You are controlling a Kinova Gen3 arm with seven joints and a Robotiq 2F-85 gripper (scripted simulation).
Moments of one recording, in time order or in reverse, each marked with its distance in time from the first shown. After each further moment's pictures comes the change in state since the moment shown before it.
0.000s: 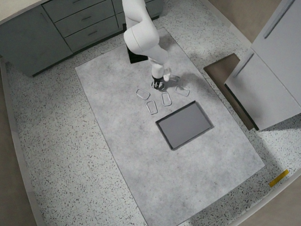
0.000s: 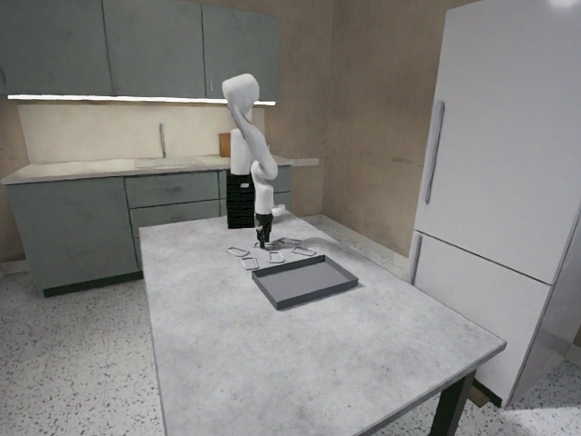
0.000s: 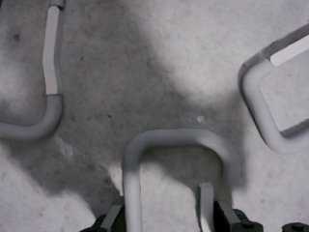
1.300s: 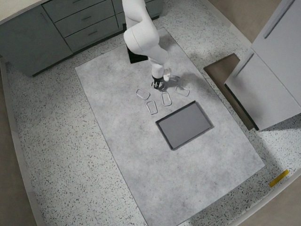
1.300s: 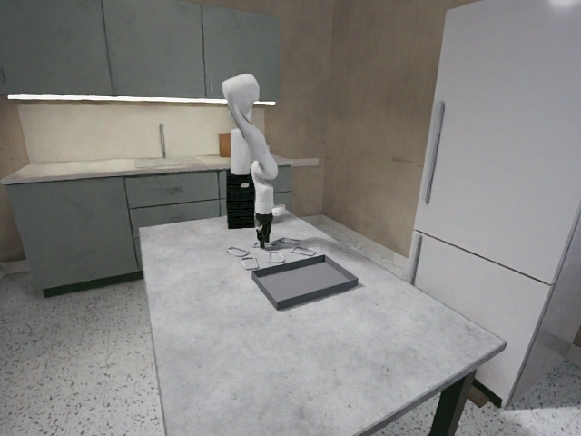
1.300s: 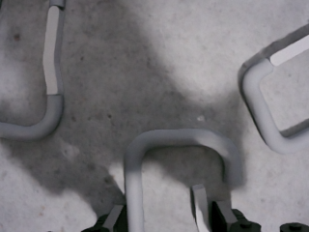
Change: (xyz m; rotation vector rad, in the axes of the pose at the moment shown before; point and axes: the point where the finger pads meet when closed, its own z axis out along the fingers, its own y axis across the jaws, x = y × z) arm 0.000 0.000 0.000 0.000 0.000 0.000
